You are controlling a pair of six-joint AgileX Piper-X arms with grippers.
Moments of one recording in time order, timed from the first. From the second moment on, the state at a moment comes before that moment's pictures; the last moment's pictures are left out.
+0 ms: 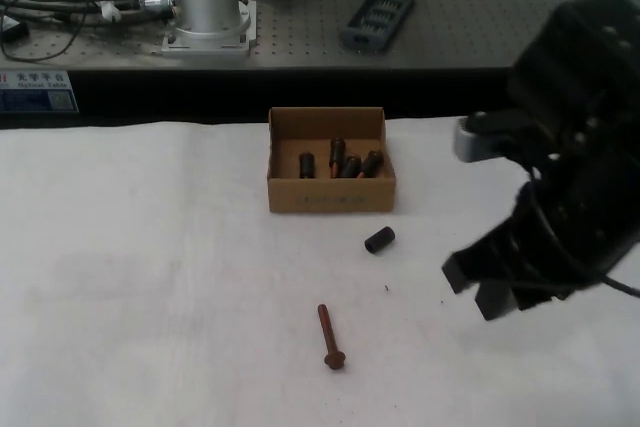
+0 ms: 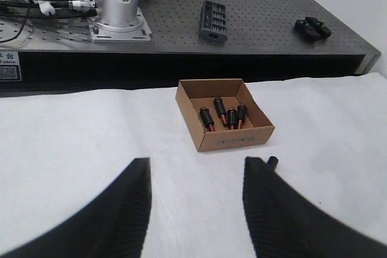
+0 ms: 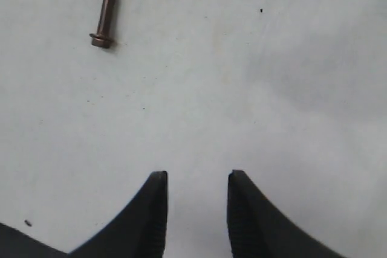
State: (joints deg) left arm 6.3 38.3 -44.4 24.0 29.7 -2.9; right arm 37.8 80.8 -63.4 63.2 -4.2 11.8
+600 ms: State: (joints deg) left arm 6.2 38.3 -44.4 24.0 29.7 -2.9; right arm 37.9 88.8 -58.2 31.0 -3.9 46.2
